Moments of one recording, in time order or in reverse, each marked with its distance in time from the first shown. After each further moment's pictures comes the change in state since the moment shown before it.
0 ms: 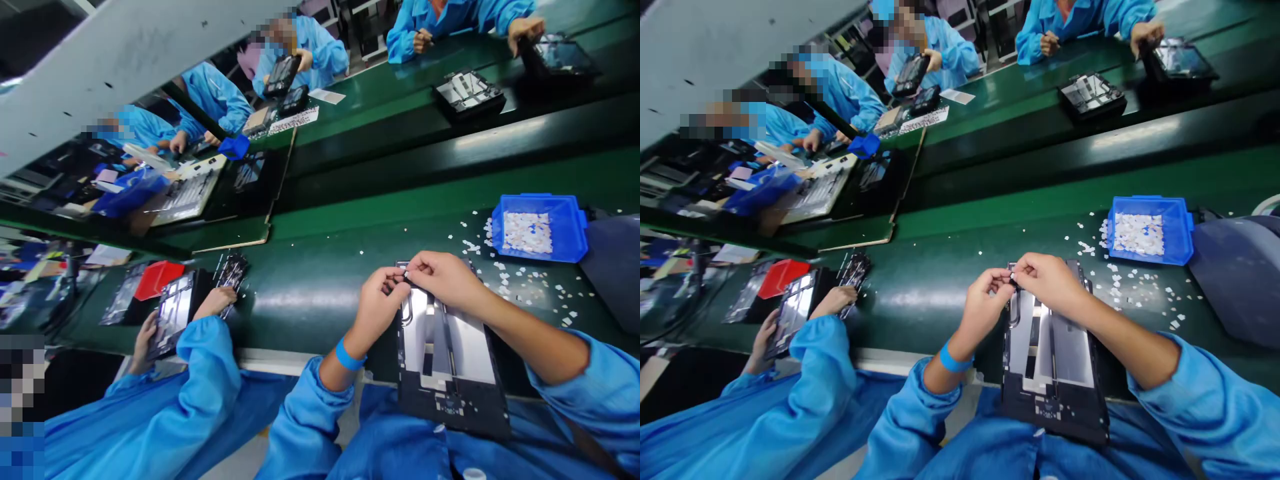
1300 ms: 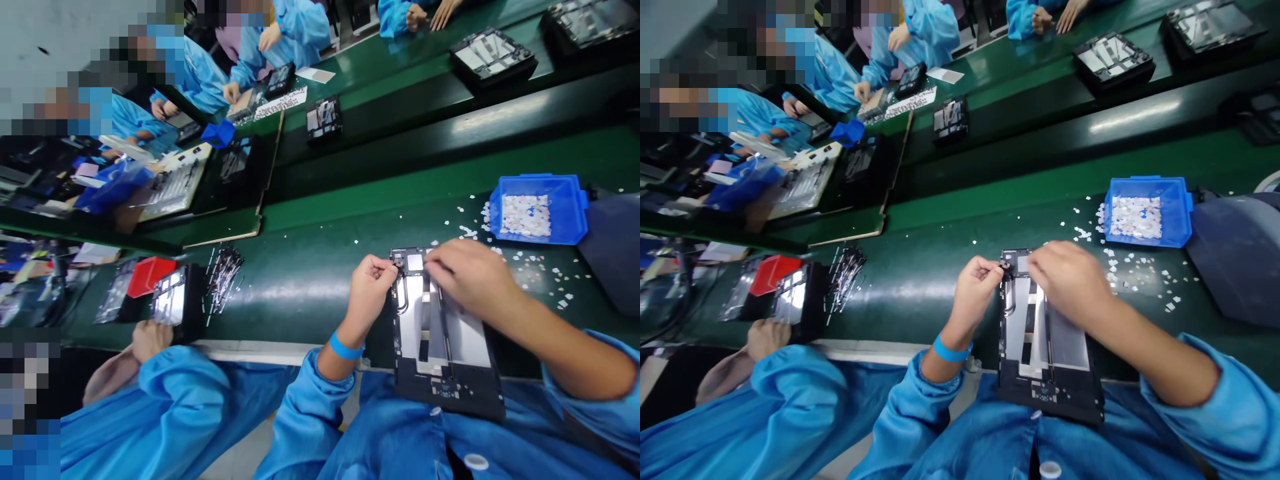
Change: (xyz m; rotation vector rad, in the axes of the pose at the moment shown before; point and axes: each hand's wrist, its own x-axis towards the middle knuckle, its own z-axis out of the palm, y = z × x) left_hand 0.002 0.003 0.004 -0.299 0.047 -0.182; right_hand -0.035 0.009 -0.029 -0.635 0.269 -0.398
